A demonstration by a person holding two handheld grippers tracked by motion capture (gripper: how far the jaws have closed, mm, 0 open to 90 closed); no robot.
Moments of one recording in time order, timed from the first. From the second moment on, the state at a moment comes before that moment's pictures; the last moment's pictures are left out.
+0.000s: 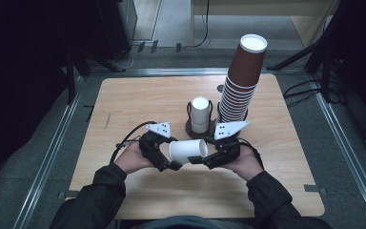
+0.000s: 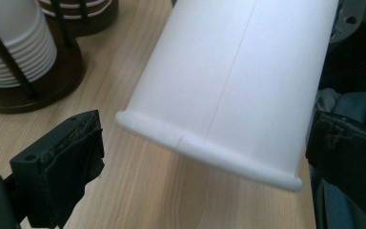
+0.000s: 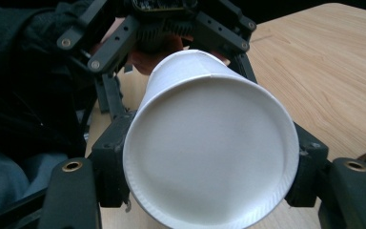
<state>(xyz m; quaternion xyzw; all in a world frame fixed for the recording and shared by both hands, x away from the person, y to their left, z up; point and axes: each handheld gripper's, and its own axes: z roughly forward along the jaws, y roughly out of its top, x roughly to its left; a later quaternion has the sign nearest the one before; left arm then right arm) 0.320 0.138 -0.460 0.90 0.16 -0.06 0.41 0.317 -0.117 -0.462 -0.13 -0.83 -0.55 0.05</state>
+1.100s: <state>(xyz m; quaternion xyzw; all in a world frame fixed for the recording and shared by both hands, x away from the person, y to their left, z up) 0.321 0.142 -0.456 0.89 0.15 -0.08 0.43 0.317 -0.110 -0.462 -0.13 -0.81 -0.56 0.09</state>
